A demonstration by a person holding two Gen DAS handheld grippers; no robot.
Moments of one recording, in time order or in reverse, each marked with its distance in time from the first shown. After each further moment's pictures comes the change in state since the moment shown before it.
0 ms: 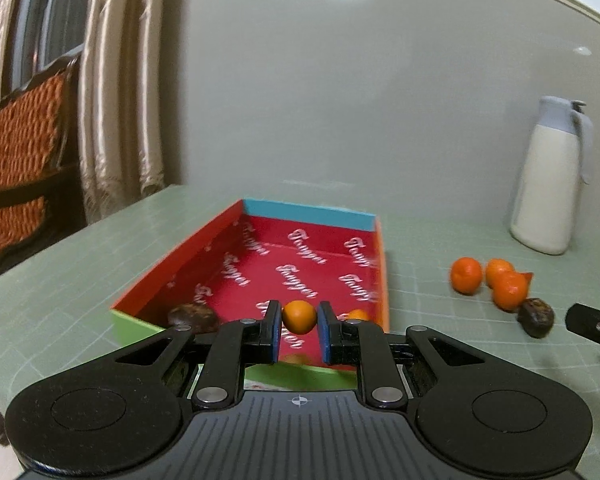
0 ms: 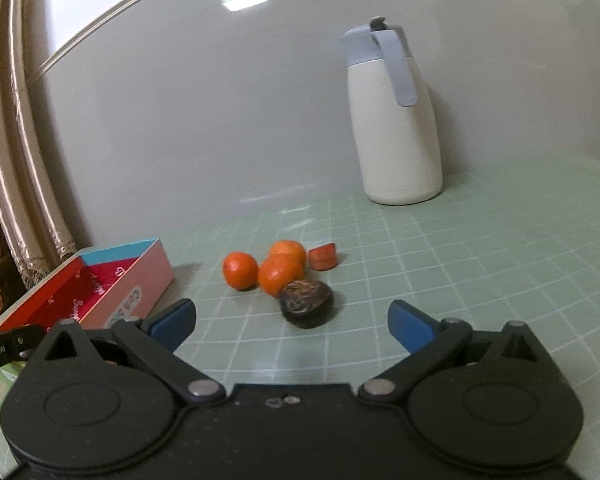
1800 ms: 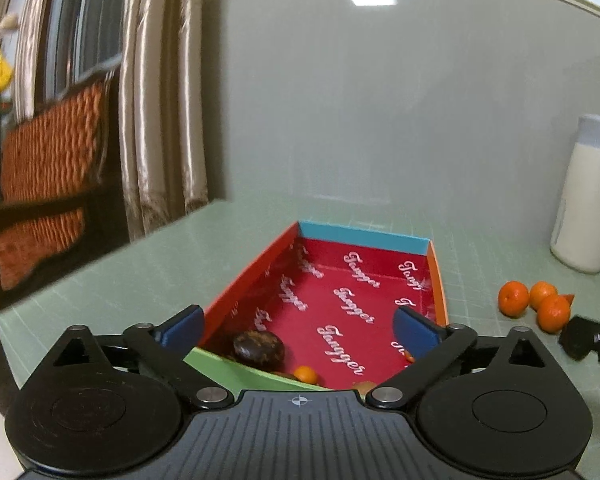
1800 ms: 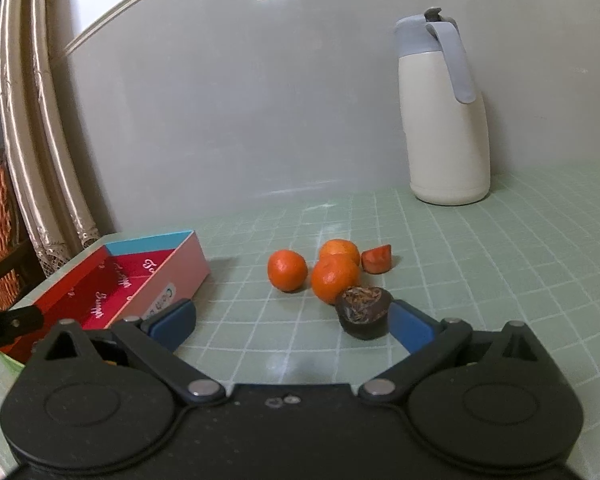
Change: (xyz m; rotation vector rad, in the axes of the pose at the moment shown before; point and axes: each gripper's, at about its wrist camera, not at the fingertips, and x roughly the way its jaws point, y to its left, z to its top) left arm -0.006 0.019 0.013 0.018 -0.056 0.119; right arm 0.026 0.029 0.007 -0.043 0.032 0.062
